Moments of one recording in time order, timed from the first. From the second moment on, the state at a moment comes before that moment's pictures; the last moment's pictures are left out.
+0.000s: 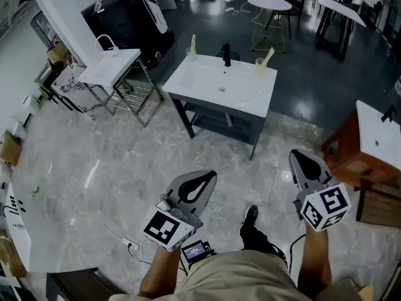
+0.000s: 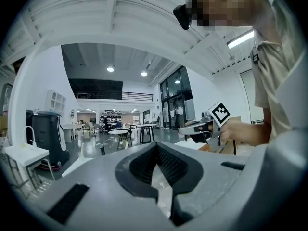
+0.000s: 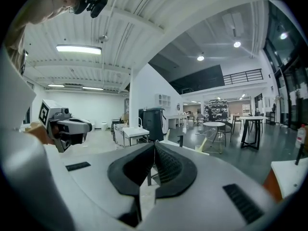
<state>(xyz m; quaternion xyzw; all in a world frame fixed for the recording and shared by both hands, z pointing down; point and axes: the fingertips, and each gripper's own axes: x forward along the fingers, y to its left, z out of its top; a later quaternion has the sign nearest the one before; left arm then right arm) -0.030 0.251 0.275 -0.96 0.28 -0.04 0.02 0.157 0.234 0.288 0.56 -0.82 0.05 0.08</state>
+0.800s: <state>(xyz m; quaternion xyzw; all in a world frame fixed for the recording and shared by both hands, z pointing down) 0.116 -0.002 0.278 -0.95 0.30 -0.07 0.02 0.302 -0.005 0.298 0.54 -0.83 0.07 0.08</state>
